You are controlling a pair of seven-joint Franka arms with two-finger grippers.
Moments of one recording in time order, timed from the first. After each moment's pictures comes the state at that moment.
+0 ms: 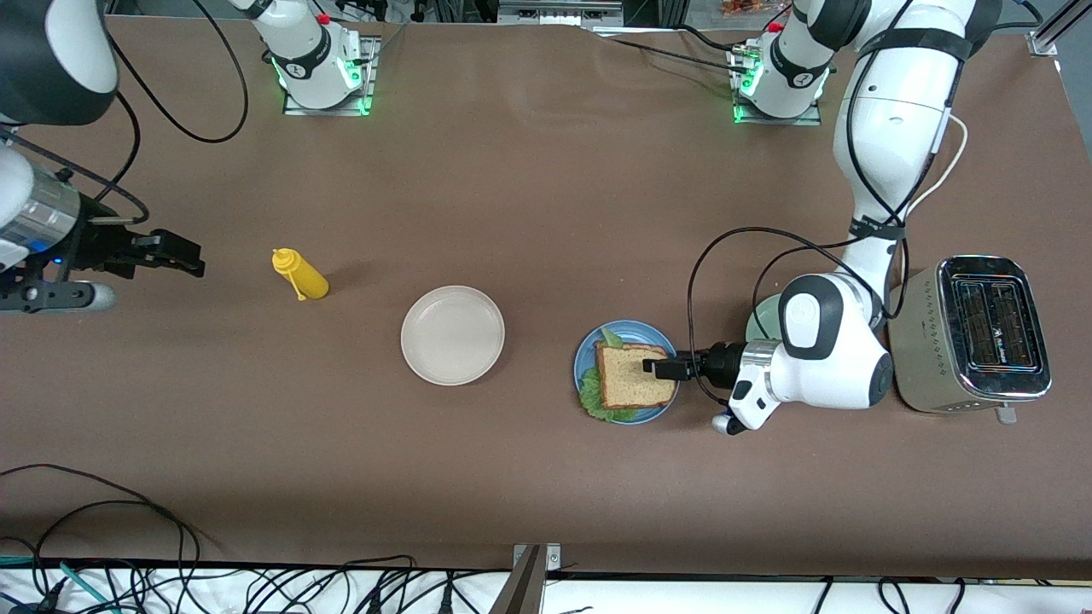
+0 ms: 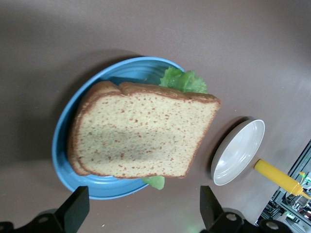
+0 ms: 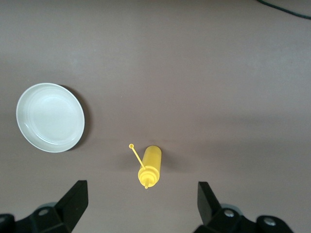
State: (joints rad) left arm -0.21 0.83 0.00 -1.33 -0.83 1.91 -0.06; right arm -0.03 0.22 0.08 -1.46 0.03 1.64 0.04
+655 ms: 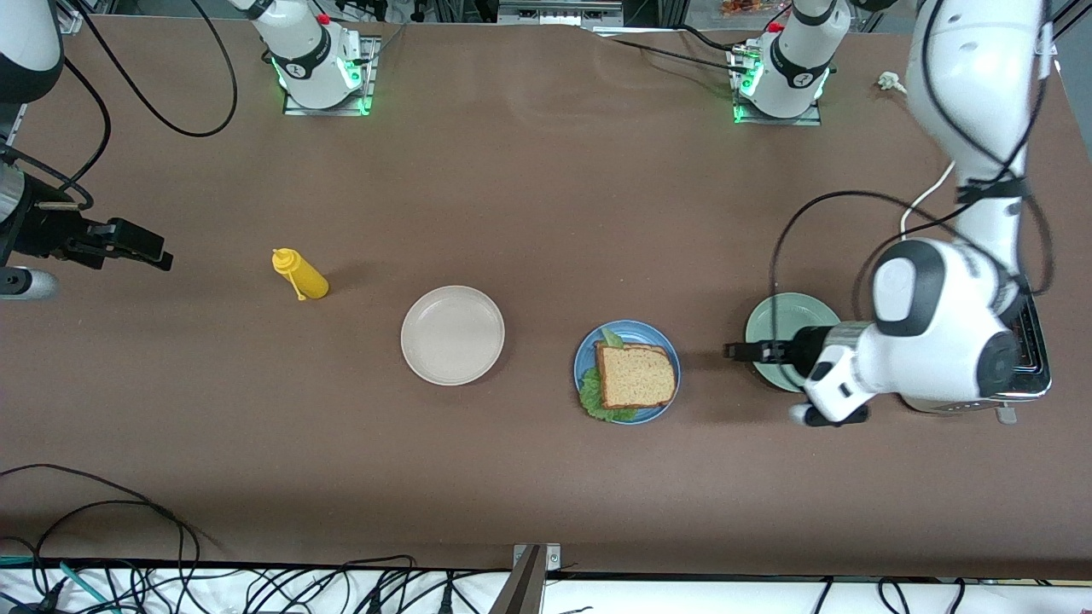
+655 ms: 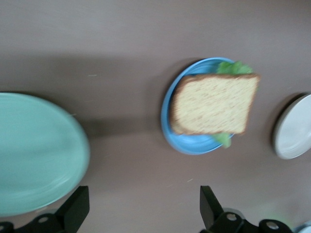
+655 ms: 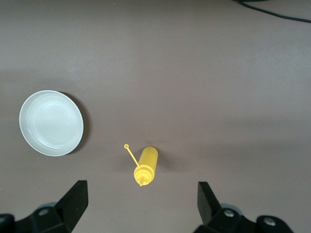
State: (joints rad) left arm -0.11 0.65 0.01 -1.30 -0.43 1.70 -0.03; right arm -0.03 0.19 0.03 -1.46 0.06 1.63 0.03
